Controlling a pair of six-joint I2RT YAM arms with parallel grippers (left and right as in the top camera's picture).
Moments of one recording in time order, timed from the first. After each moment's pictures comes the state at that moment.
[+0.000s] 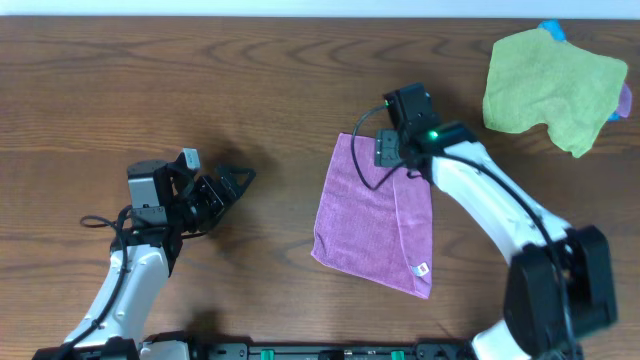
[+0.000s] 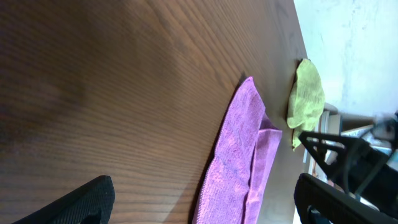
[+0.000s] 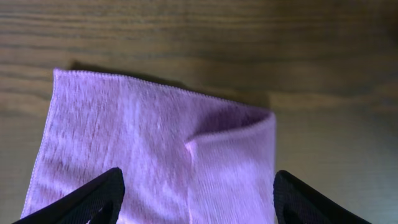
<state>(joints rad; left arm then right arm) 0.09 1.28 0.49 -0.03 0.72 -0.77 0.38 1.76 1.23 -0.63 0.20 0.38</state>
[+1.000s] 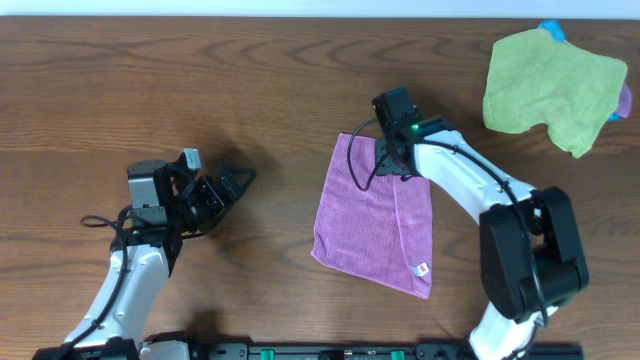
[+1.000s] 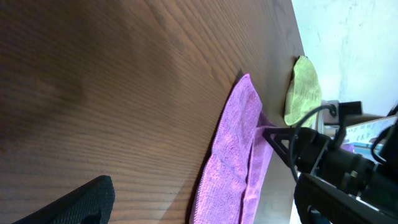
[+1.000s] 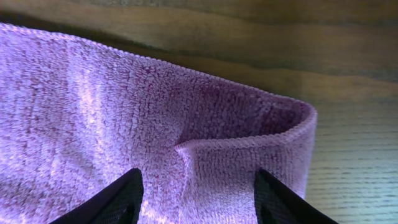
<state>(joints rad) 0.09 1.28 0.49 -0.03 0.74 -0.77 0.38 1.91 1.25 -0.66 0.20 0.35</state>
